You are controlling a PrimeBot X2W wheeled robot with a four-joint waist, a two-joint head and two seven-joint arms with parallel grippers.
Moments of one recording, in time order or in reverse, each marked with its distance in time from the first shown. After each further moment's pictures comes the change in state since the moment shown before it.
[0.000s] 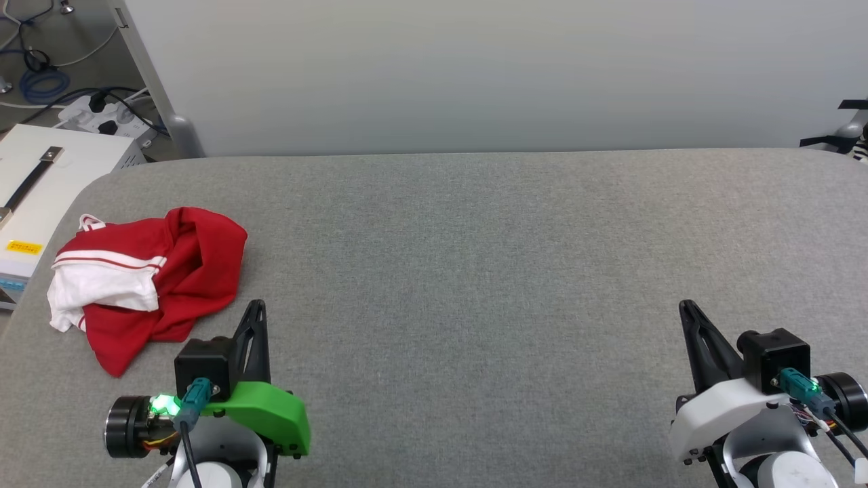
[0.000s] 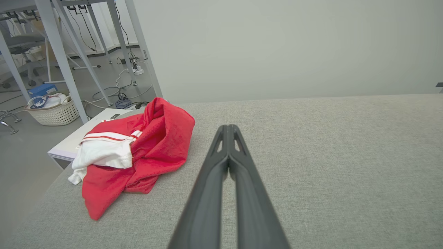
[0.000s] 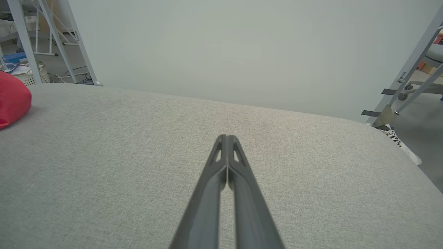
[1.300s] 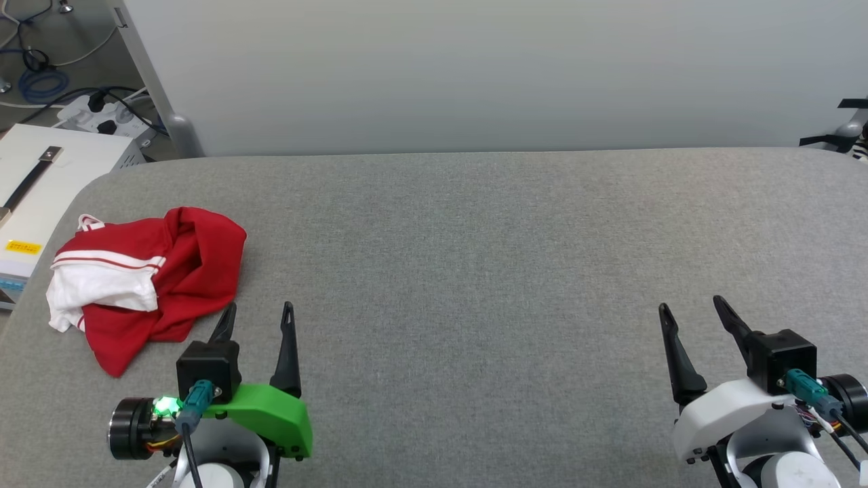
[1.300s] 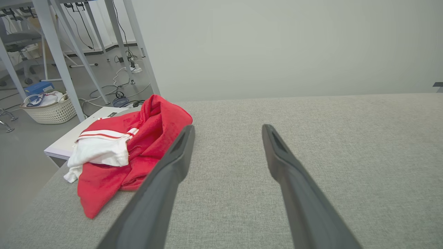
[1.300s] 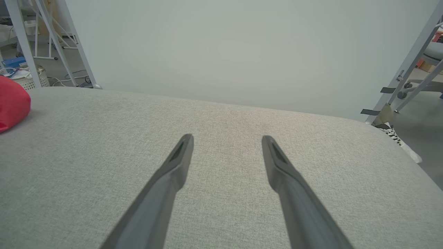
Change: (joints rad) left arm 0.000 0.000 -0.005 0.014 -0.009 0.000 -0.013; right arm 0.000 0.000 -0.009 0.005 0.013 0.000 -0.012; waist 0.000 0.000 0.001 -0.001
